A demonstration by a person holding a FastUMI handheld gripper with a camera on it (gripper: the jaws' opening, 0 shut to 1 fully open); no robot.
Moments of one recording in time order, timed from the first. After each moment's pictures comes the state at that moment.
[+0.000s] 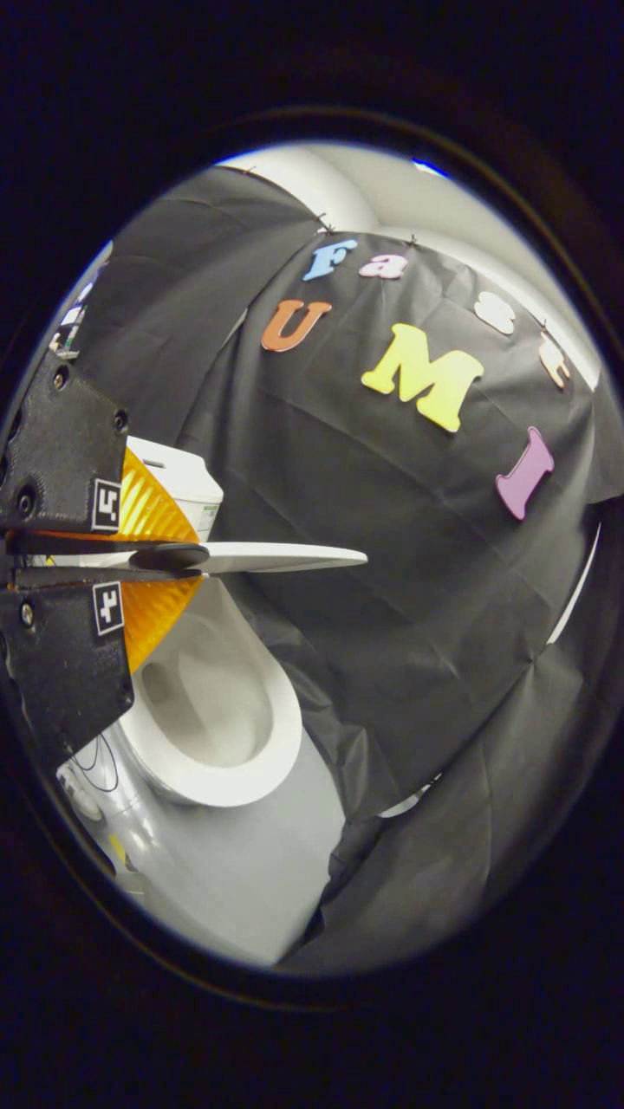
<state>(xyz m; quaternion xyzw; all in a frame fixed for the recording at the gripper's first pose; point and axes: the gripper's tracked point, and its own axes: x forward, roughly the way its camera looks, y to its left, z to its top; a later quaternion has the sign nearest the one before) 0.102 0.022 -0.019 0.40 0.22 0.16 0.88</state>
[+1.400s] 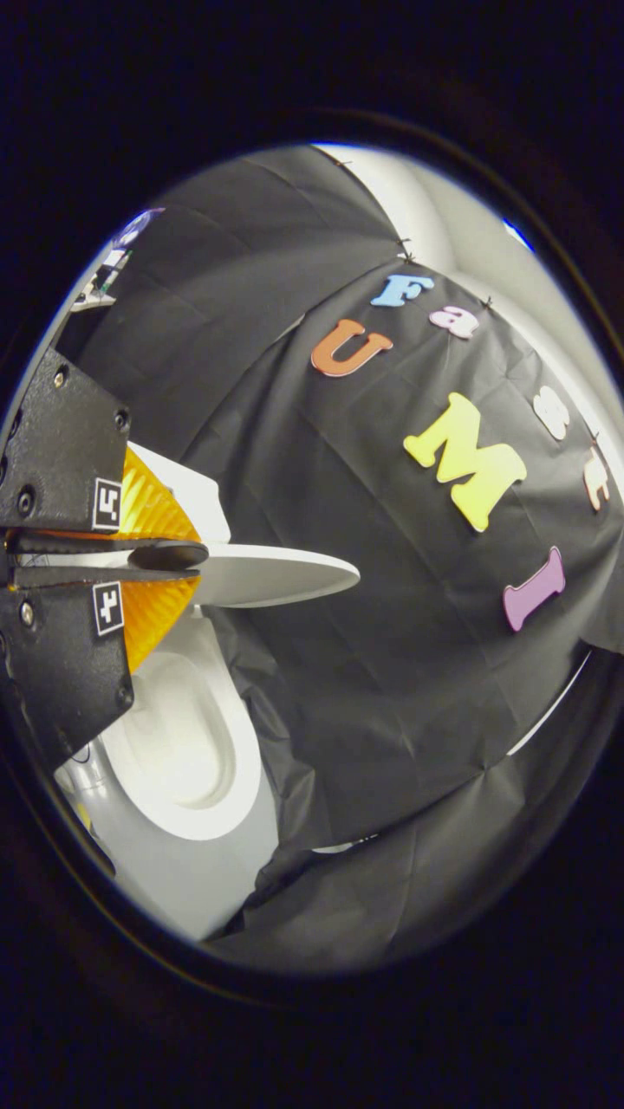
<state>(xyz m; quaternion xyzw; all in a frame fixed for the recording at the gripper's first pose) 0.084 0.136 0.060 0.29 0.19 0.18 0.92</state>
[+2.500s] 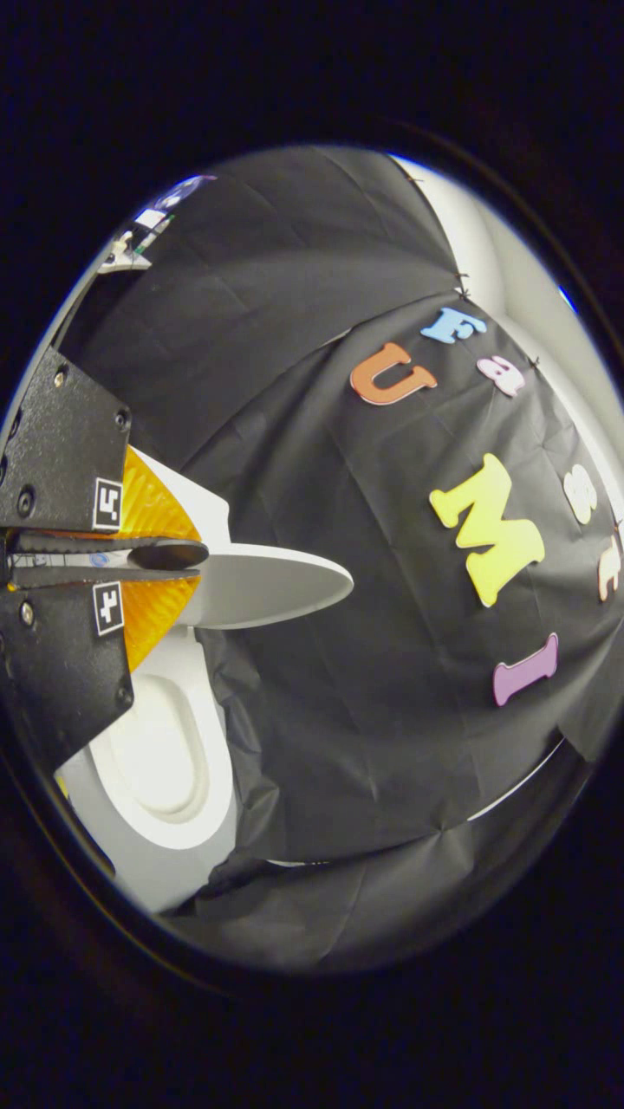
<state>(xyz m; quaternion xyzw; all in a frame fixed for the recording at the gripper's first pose) 0.076 0.230 0.089 0.19 0.18 0.19 0.95</state>
